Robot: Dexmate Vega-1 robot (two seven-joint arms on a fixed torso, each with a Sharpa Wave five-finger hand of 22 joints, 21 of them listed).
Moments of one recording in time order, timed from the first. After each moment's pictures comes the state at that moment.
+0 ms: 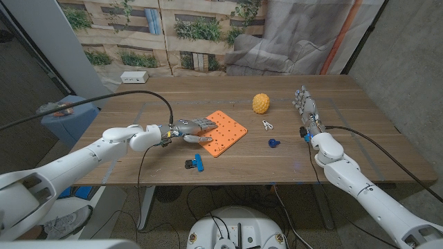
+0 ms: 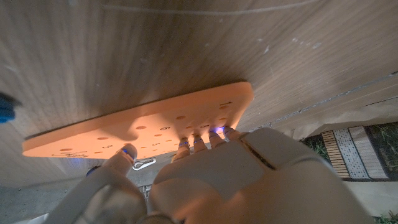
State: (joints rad) left arm 0.58 0.88 0.79 -1.33 0.70 -0.53 -0.02; left_hand 0.00 0.07 0.56 0.16 0.19 -0.06 -0.08 0.18 0.16 -0.11 -0.07 0.19 0.17 -0.14 -0.03 0.19 0.17 -0.15 -0.04 0.19 0.17; right arm -0.97 -0.55 -0.35 -1.44 0.49 0.31 -0.20; right_hand 0.02 0.08 0.32 0.05 0.21 0.06 -0.02 0.19 0.17 0.09 -0.03 0.19 0.18 -0.04 -0.03 0.21 0.26 0.14 -0.04 0.18 0.16
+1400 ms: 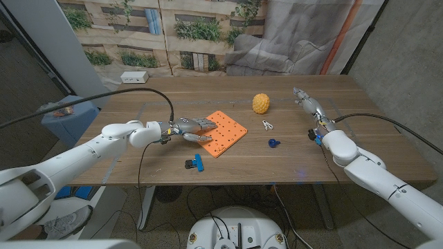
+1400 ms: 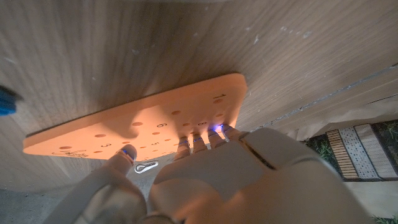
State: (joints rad) left arm 0.56 0.88 0.80 -1.33 0.71 -0.53 -0.09; left_hand 0.00 0.07 0.56 0.16 0.19 -0.04 -0.07 0.18 0.16 -0.08 -0.07 0.19 0.17 -0.11 -0.04 0.18 0.17 -0.11 -0.04 0.20 0.17; right arm -1.06 -0.81 -0.35 -1.71 0.22 0.14 -0.27; right_hand 0.07 0.08 0.33 0.01 0.21 0.07 -0.05 0.19 0.17 0.11 -0.04 0.20 0.18 0.01 -0.04 0.22 0.24 0.20 -0.04 0.19 0.16
